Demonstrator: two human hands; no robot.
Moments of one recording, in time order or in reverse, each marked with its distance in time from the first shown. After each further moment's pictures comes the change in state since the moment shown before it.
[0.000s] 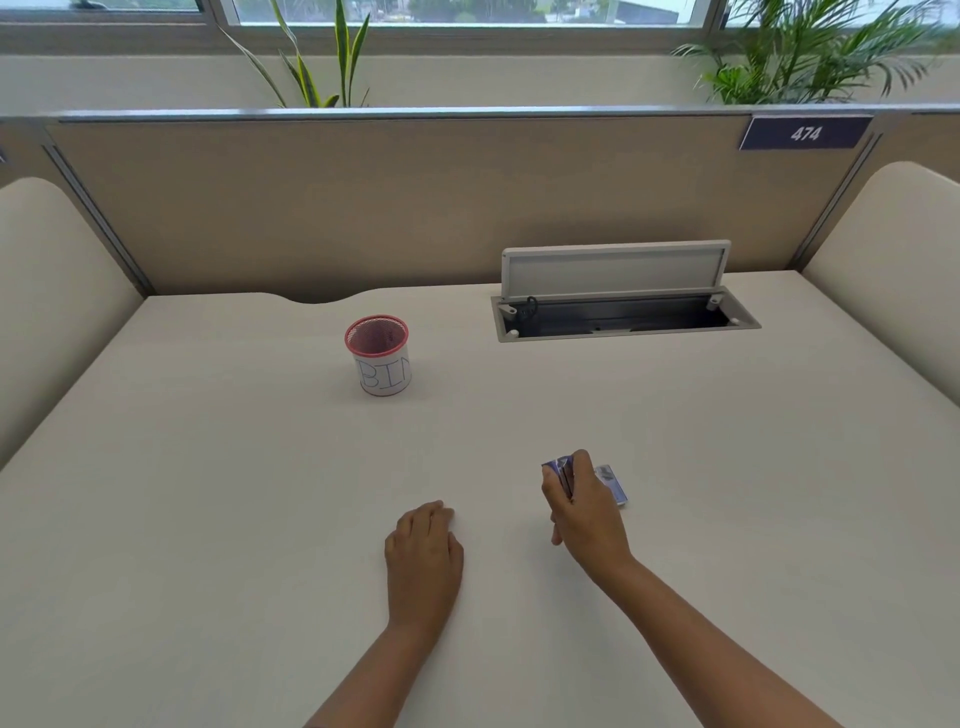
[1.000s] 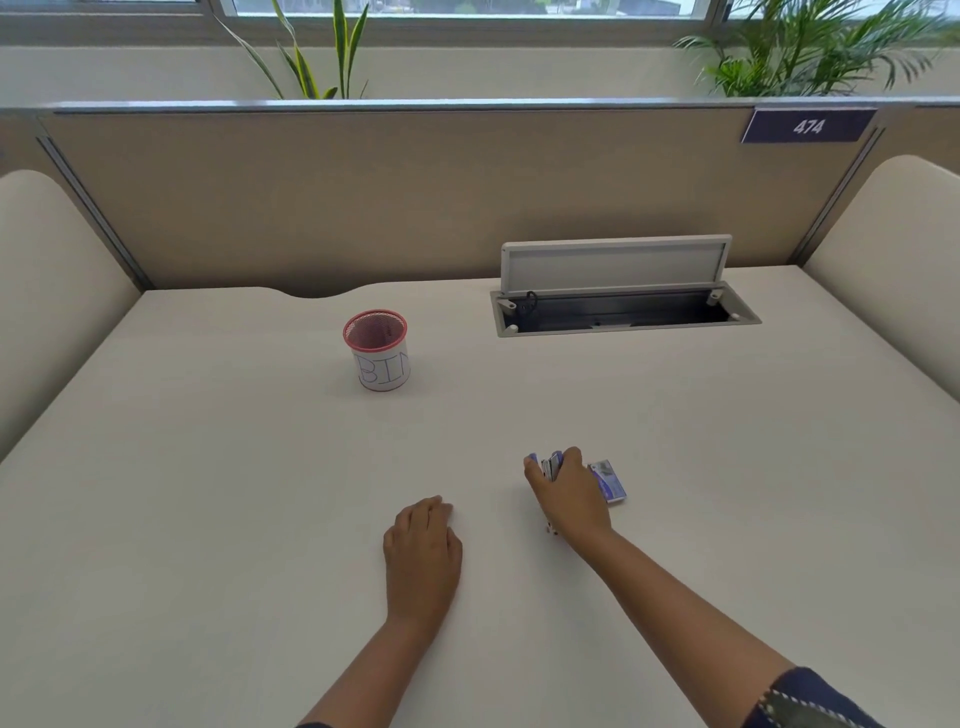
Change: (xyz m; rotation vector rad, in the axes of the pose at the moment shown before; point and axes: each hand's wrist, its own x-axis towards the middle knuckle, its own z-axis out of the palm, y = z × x) left_hand 0.000 0.001 -0.003 -0.008 -0.039 -0.027; right_hand 0.024 -0.004 0.018 -0.167 0.004 0.231
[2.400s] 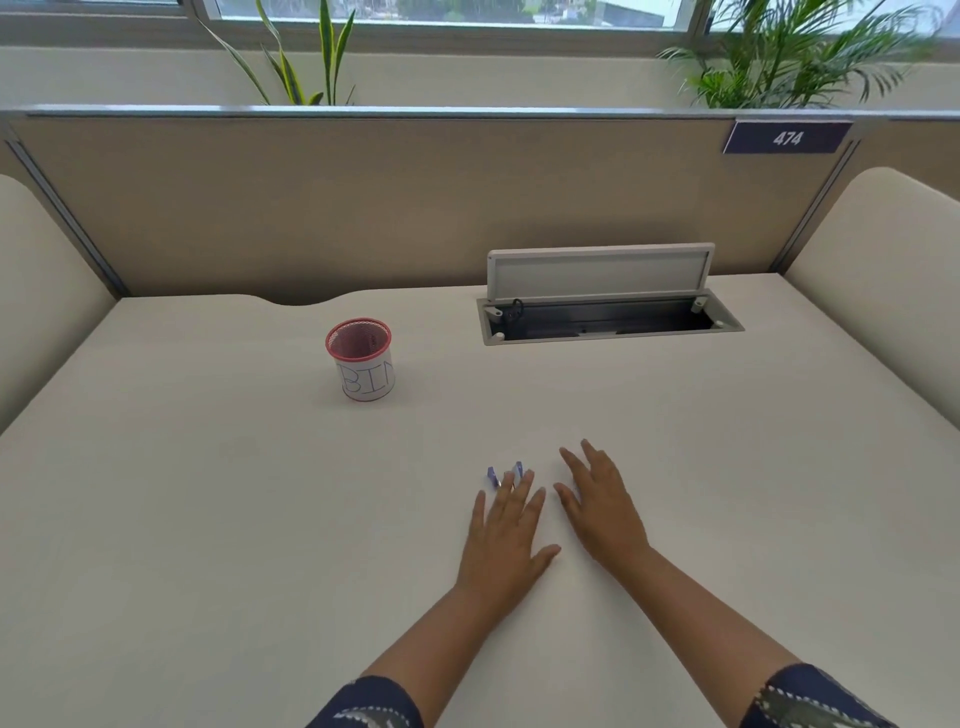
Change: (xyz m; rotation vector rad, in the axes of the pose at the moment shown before) left_hand 0.019 0.072 0.026 0.192 -0.237 0.460; right_hand 0.031 0.071 -0.029 -0.463 0.033 -0.396
